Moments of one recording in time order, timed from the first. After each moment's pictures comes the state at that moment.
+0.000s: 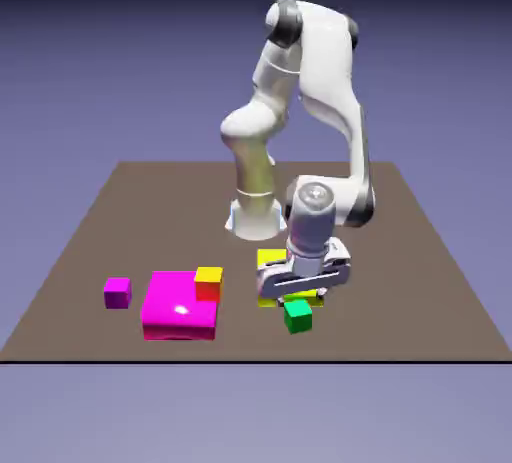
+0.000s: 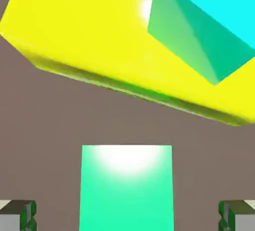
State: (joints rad) arm 0.96 0.52 -0.66 -2.38 0.57 2.53 -2.83
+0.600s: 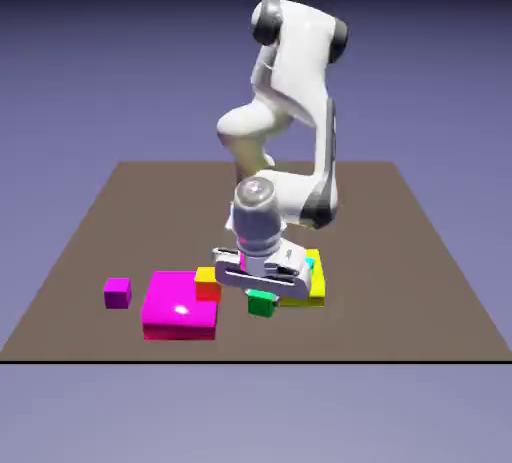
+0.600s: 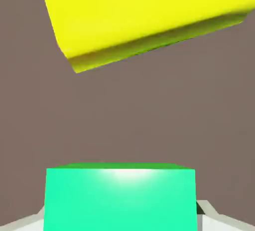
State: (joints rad) arm 0.79 0.44 -0.86 -2.27 0.60 2.29 -2.29
